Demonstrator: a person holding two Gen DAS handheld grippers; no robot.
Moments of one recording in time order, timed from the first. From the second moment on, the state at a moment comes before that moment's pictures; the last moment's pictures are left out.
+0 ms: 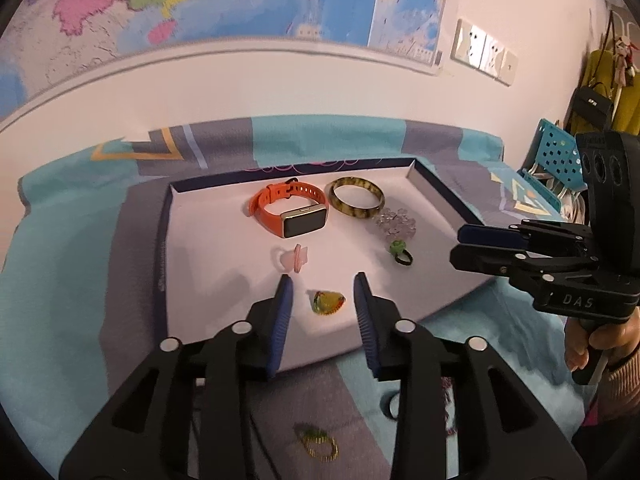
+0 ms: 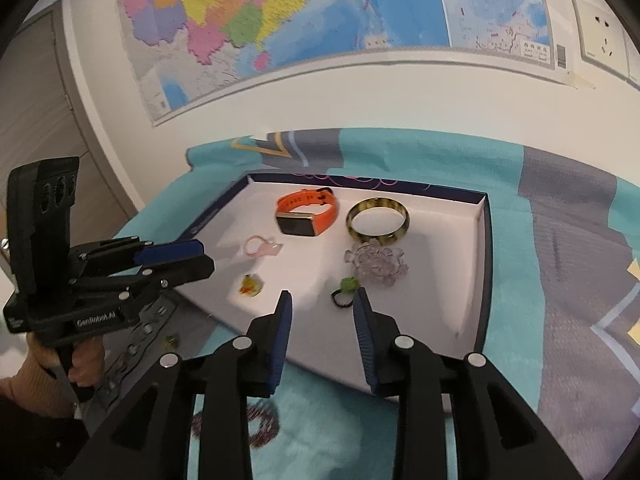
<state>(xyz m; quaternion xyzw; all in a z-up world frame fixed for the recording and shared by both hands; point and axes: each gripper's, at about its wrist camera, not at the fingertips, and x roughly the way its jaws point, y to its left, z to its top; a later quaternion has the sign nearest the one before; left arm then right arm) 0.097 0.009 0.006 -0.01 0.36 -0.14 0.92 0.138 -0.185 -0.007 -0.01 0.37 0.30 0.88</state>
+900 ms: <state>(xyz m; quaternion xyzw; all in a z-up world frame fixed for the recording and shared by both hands) 0.028 0.024 -0.029 0.00 0.40 -0.14 0.91 0.079 -0.168 -0.045 -0.03 0.42 0.33 0.84</state>
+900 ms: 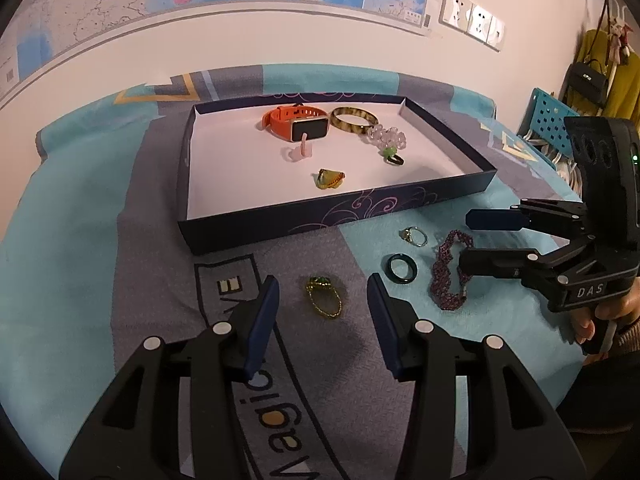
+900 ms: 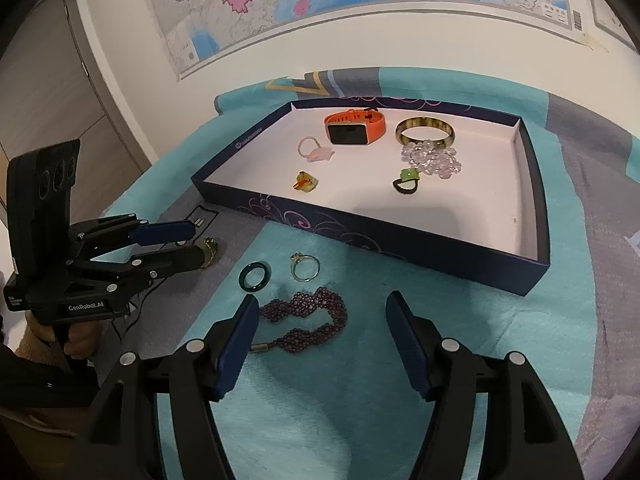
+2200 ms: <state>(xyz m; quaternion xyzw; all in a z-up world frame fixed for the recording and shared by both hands) 0.035 0.017 -0.038 0.01 0.42 -0.14 0.90 0.069 -0.152 -0.045 -0.08 0.42 0.30 0.85</state>
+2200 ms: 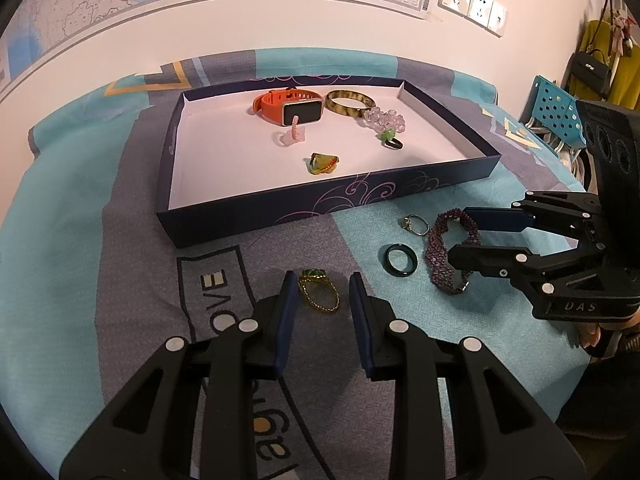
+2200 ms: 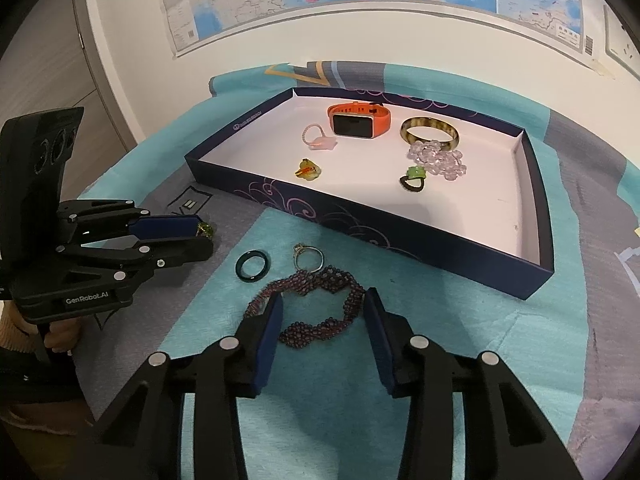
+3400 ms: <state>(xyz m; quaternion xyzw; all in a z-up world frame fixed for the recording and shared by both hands) 0.035 0.016 -0.038 0.01 0.42 -0.13 0.90 0.076 -0.166 -0.042 -0.07 0.41 0.28 0.86</state>
